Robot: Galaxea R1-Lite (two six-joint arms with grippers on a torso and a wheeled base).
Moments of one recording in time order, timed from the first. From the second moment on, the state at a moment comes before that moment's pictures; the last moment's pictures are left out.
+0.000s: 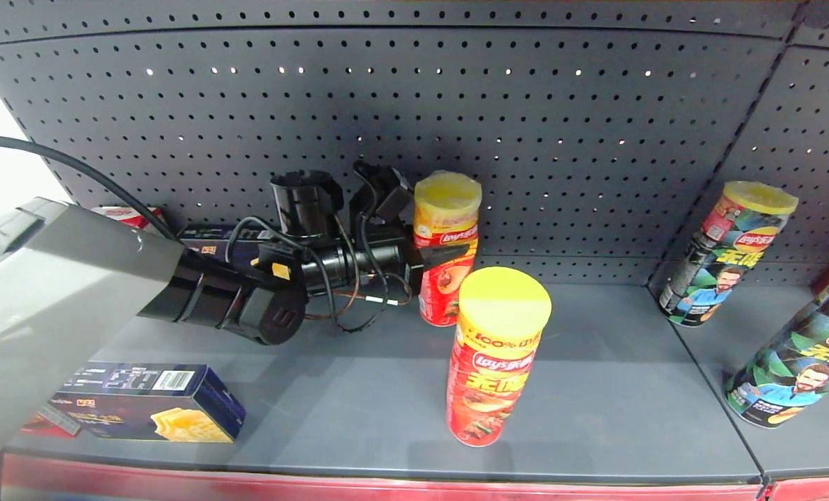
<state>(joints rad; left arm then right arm) -0.43 2.14 -1.32 -0.81 -0.74 0.24 0.31 0.00 0.00 0.00 -0.05 0.00</state>
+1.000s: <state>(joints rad) -0.39 2.05 -1.16 -0.80 -0.65 0.25 0.31 0.00 0.00 0.00 -0.05 0.00</state>
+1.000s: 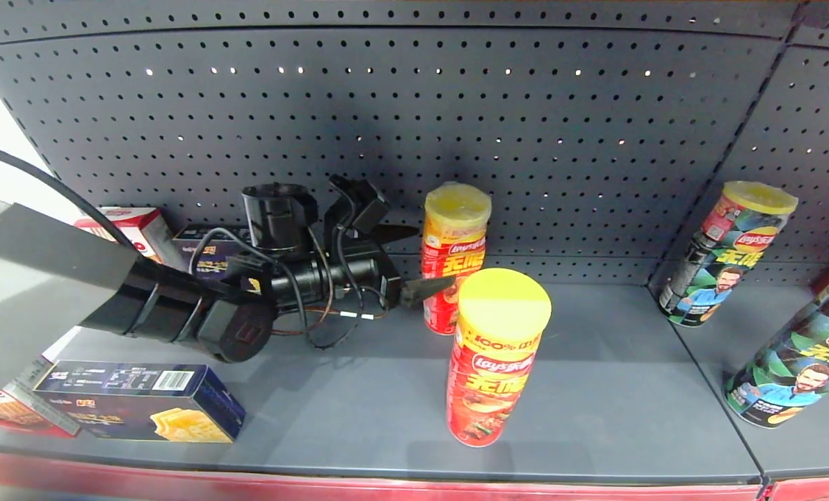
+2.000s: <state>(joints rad) -0.38 1.97 -1.12 -0.71 -0.43 0.28 0.31 0.00 0.00 0.00 -0.05 0.00</state>
